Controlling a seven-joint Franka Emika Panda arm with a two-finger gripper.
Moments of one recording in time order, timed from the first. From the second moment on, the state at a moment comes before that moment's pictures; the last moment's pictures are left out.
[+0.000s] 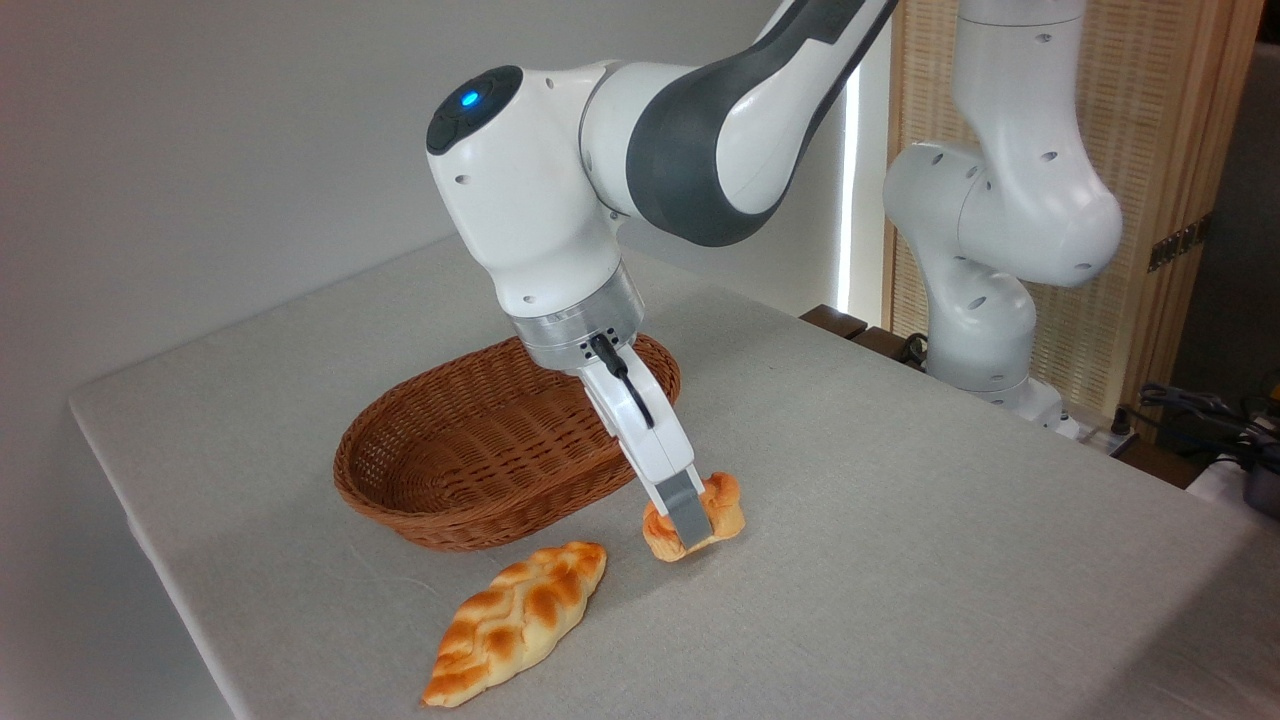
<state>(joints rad) -0.07 -0.03 0.09 -2.06 0.09 1.80 1.07</state>
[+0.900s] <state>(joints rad) -0.03 -0.12 0.09 -1.80 -0.01 1.59 1.07</state>
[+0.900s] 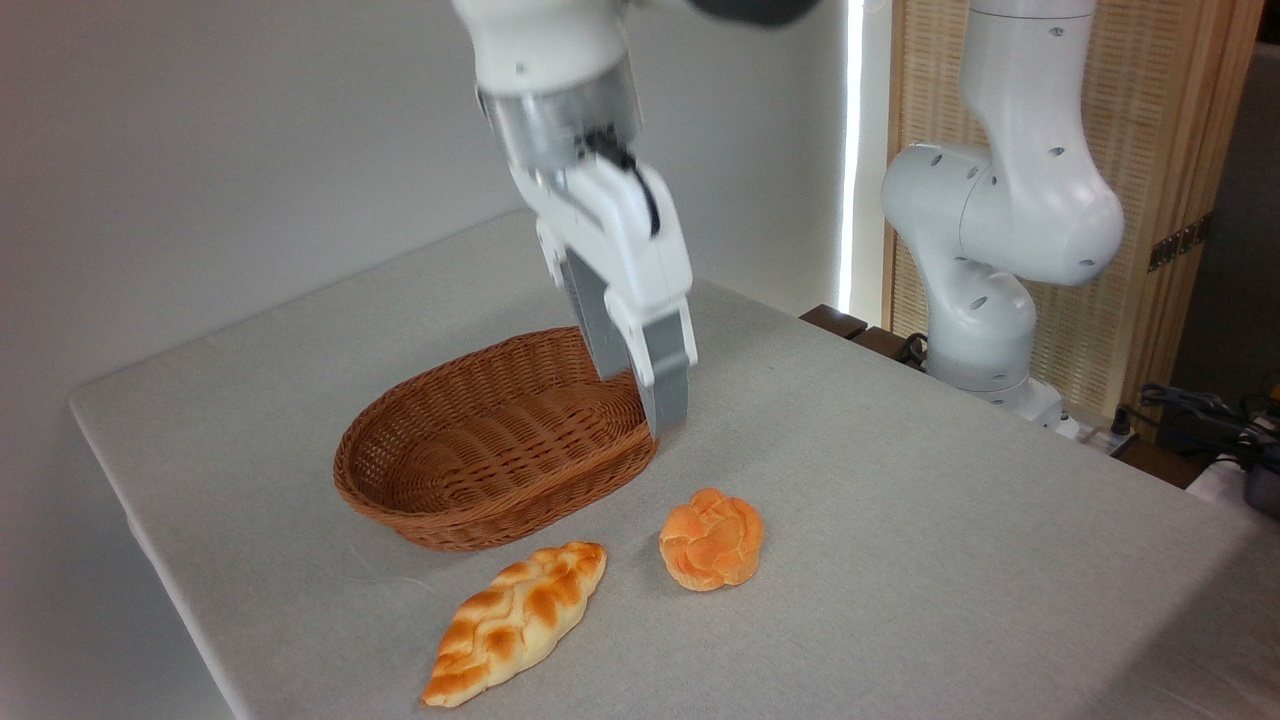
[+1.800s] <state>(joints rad) -0.03 -0.06 0.02 -1.67 -0.03 1.70 0.79</state>
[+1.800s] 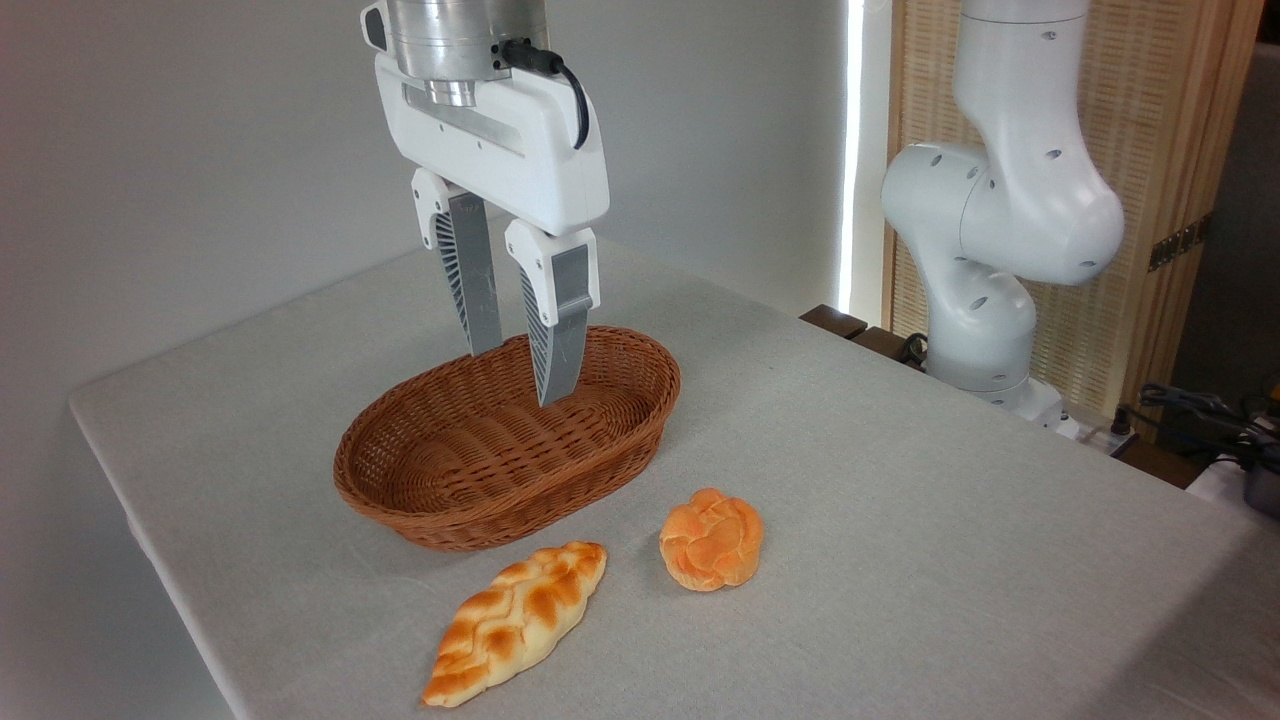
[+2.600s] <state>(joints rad) -0.01 -0.06 0.02 -1.67 -0.03 1.62 0.79</state>
